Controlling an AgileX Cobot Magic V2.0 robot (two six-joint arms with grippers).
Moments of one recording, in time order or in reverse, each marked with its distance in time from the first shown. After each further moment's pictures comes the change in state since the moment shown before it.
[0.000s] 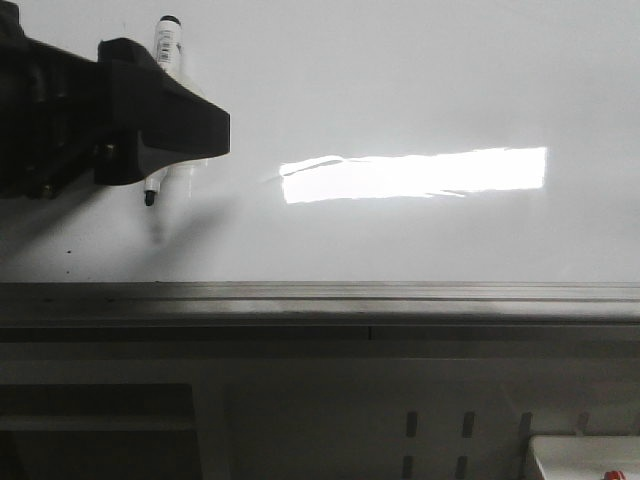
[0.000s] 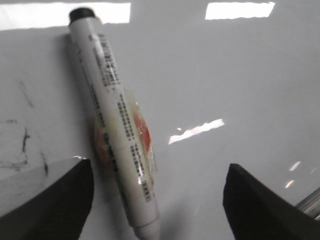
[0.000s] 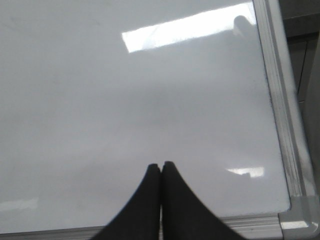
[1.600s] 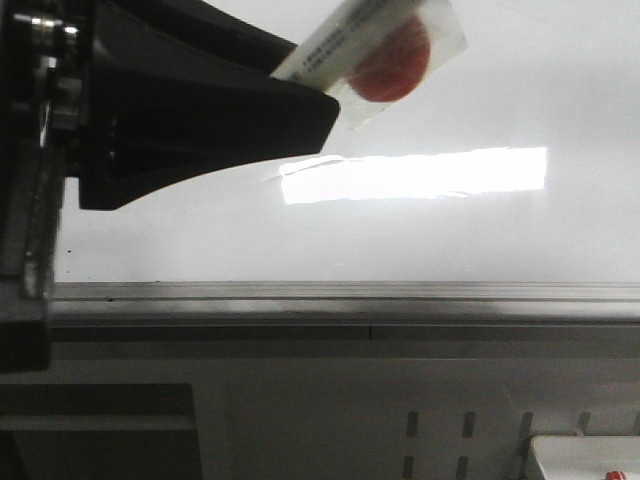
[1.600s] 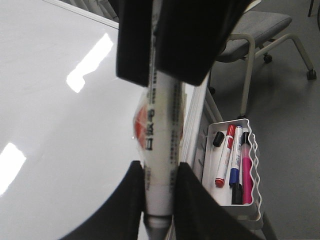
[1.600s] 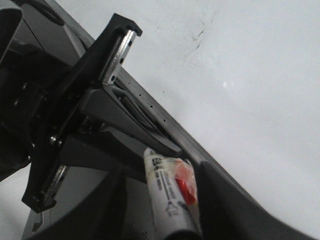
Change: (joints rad) left arm 0.000 -0.065 -0.008 0.974 -0.159 0.017; right arm 0.937 0.636 -0.559 0.012 0.154 -0.048
